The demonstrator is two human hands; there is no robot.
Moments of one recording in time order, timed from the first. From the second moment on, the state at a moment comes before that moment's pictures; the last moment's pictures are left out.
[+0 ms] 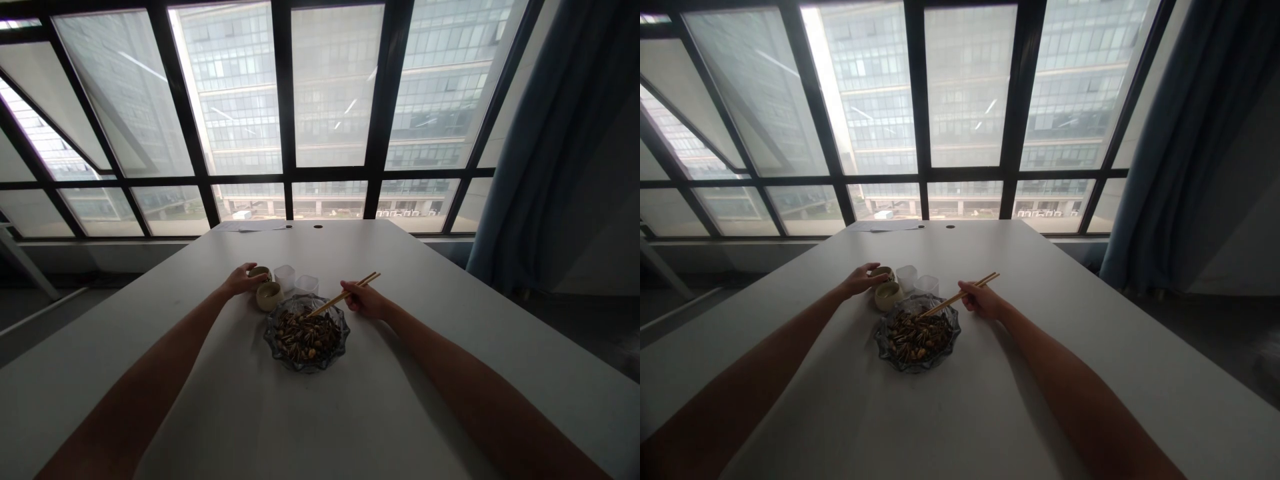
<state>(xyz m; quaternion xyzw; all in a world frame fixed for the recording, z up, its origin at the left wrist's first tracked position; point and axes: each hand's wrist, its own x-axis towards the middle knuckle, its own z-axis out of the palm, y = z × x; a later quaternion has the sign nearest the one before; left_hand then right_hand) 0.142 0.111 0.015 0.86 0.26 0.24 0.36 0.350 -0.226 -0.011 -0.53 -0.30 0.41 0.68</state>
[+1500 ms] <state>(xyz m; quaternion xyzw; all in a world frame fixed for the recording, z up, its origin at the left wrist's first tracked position) 0.183 0.017 0.051 0.98 -0.06 0.16 0.04 0.353 -0.230 -0.004 -0.52 -0.28 0.40 0.70</state>
